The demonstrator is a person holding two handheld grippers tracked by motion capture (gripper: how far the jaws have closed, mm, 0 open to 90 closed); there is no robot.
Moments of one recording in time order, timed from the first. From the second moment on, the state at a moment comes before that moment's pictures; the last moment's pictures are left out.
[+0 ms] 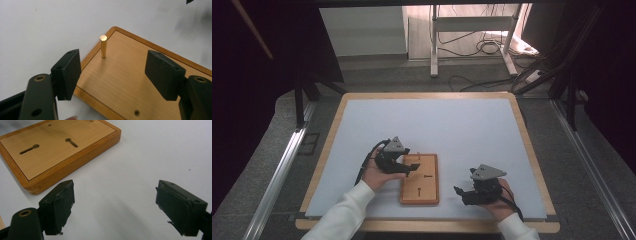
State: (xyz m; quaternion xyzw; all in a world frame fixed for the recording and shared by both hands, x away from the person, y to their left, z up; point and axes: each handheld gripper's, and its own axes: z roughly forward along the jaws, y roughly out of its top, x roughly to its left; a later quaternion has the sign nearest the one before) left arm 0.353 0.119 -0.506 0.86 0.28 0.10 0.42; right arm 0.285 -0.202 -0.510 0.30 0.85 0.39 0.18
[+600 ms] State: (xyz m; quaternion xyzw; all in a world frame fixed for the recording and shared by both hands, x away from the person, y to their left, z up) left arm 0.377 0.106 -0.517 0.86 0.26 0.09 0.42; right arm 0.282 -0.204 -0.511 0.30 0.85 0.38 0.19
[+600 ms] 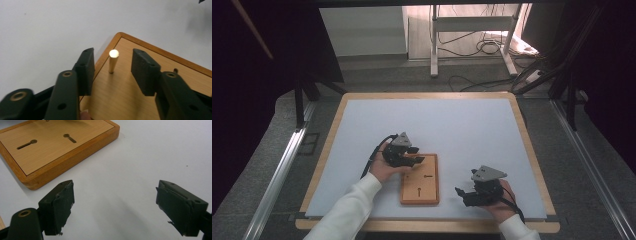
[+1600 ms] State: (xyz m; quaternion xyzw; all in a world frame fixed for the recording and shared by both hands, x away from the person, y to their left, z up) left arm 0.387 0.107 -0.524 0.86 0.29 0.05 0.42; right arm 0.266 -0.181 -0.502 0.25 0.86 0.39 0.19
